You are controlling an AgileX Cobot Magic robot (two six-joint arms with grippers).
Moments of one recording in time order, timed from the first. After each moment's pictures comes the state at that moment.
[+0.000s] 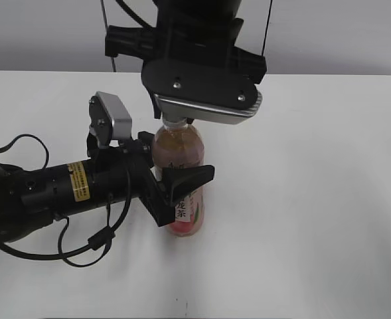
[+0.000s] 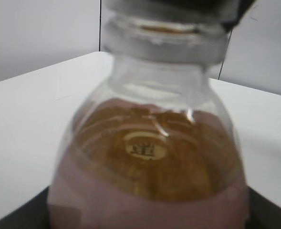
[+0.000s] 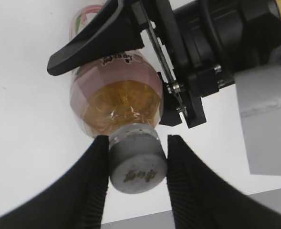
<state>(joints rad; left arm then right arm) -0.47 2.00 -0.64 0.76 -1.21 -0.31 0.80 1.93 -1.82 0.04 1.23 -2.45</state>
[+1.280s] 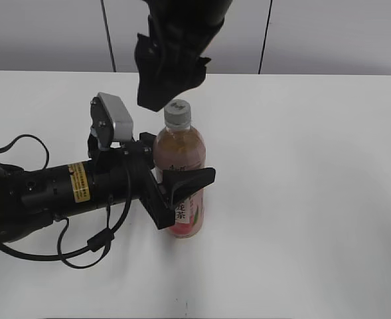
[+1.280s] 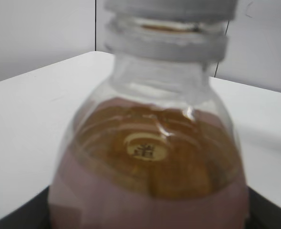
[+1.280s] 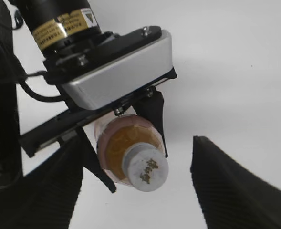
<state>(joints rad) -0.47 2.00 -0.64 0.77 -1.21 -0.30 0.79 1.86 -1.85 0.16 1.22 -0.88</state>
